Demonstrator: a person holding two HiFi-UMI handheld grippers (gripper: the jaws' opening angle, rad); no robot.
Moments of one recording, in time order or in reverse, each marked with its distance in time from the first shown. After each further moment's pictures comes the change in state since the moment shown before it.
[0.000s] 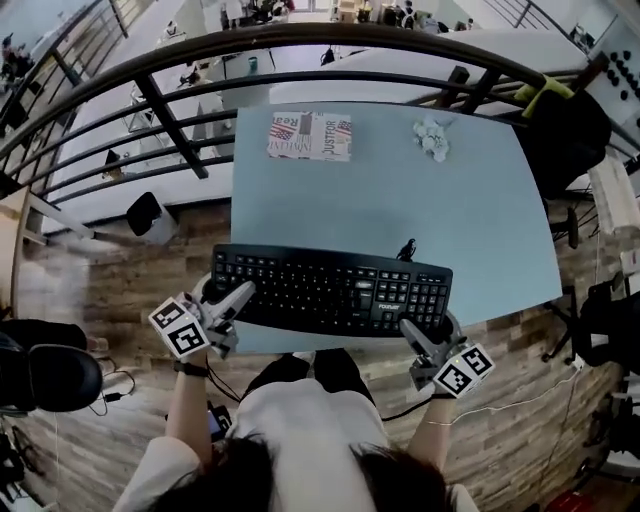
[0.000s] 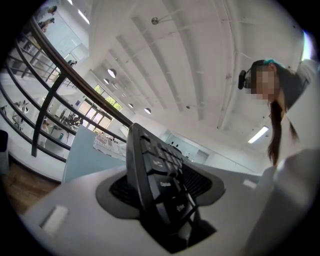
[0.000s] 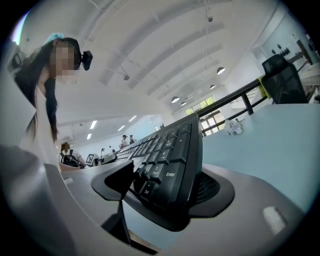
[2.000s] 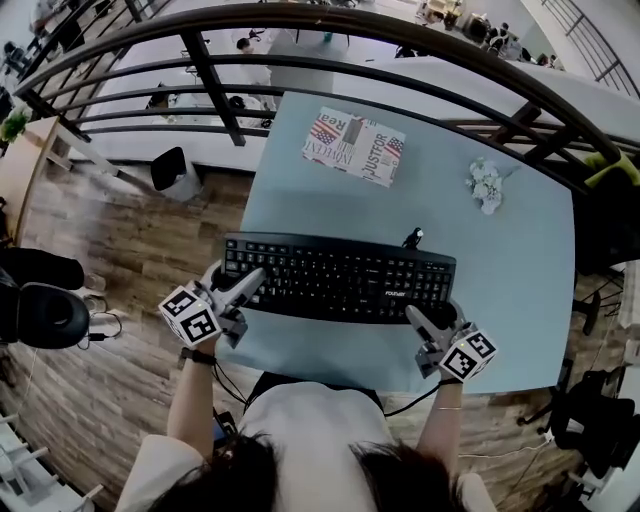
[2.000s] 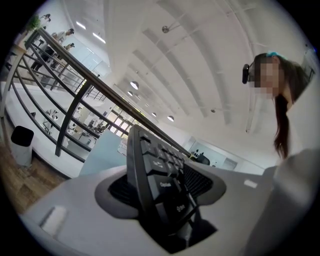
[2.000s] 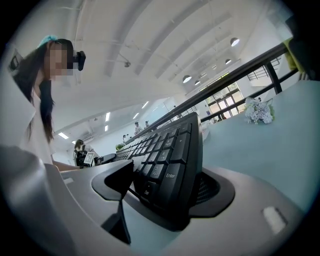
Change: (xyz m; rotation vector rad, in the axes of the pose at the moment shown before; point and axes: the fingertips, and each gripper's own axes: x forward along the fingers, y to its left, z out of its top) left arm 0.043 0.078 -0.006 -0.044 -0.115 0.289; right arm 0.140 -0.109 0.017 0.028 0.206 0.230
